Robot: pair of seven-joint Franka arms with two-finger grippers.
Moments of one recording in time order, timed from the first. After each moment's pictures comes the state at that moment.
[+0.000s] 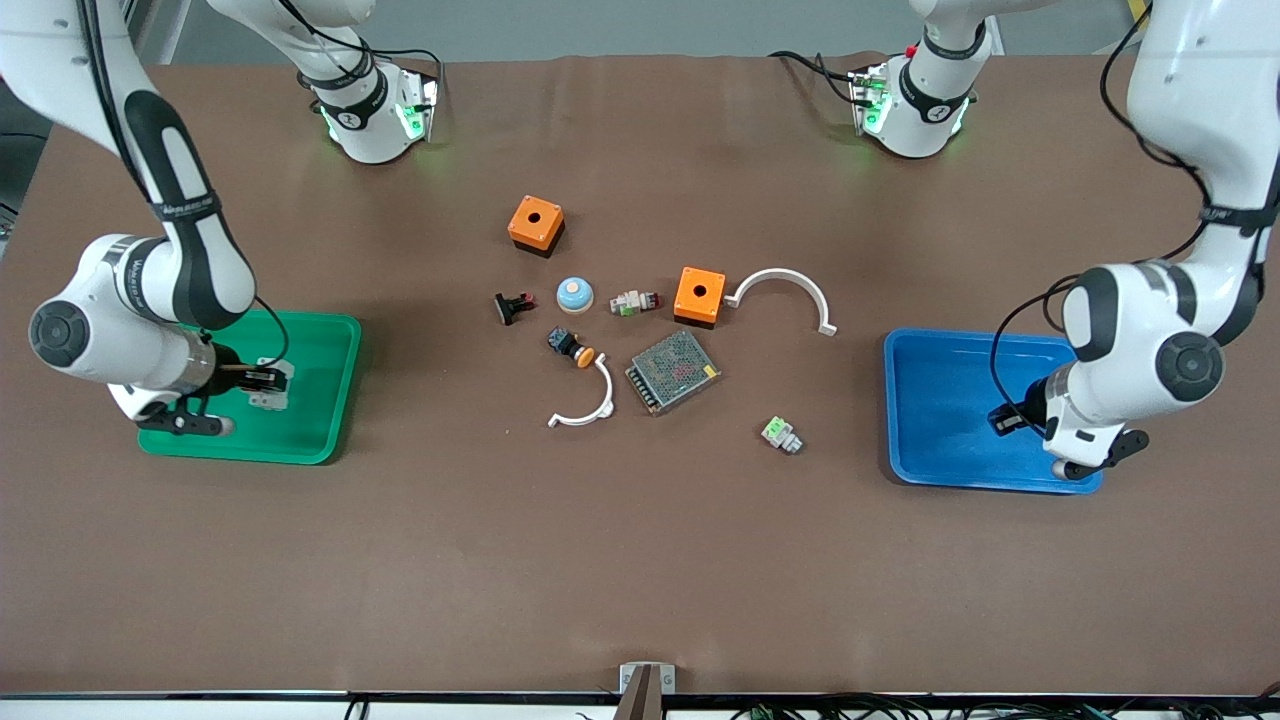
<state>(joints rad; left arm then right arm) 0.14 0.43 -0.15 -1.87 0.07 2.20 -0.45 -0.04 0.35 -0.03 -1.98 0.04 2.17 -0.03</state>
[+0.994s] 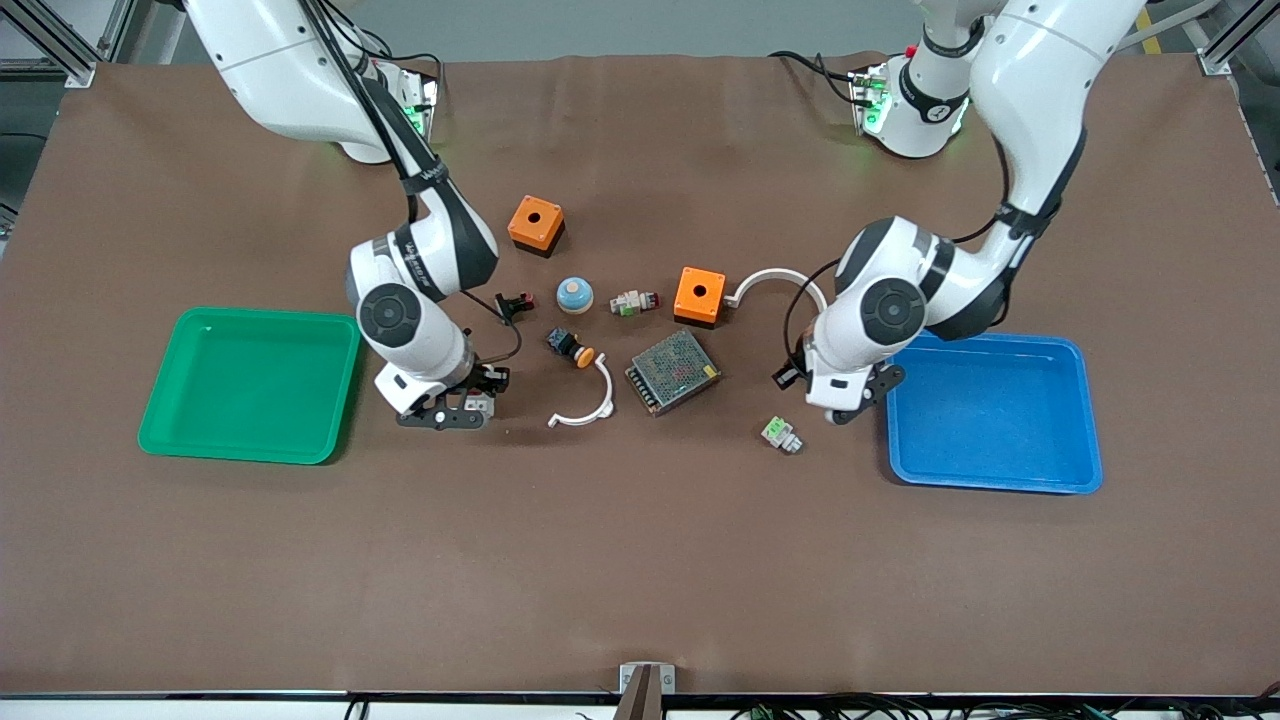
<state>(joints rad) -0.09 0.52 -0.42 -1.92 0.07 2.28 -1.14 0.45 0.52 -0.01 -1.92 0.06 2.39 0.45</state>
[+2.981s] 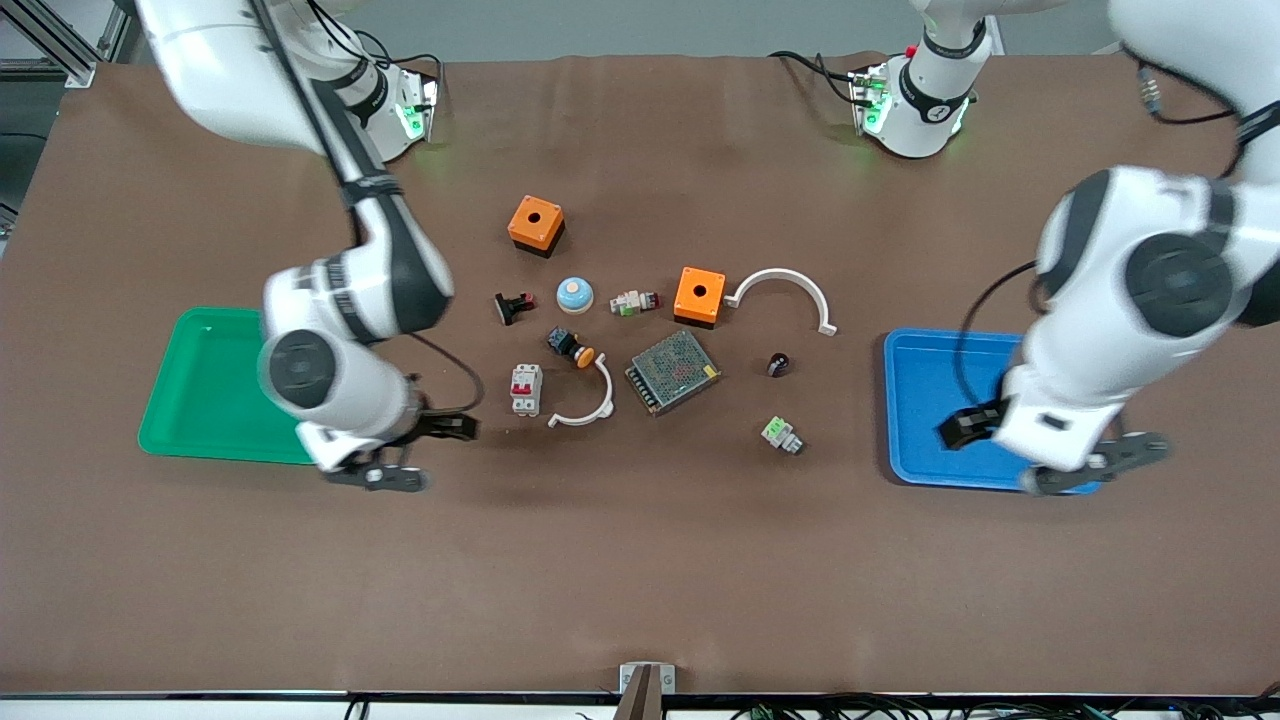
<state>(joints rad) 0.09 0.43 -0.39 -1.32 0.31 1.76 -0.56 0.31 0.55 -0.04 -1.49 0.06 1.94 0.35</state>
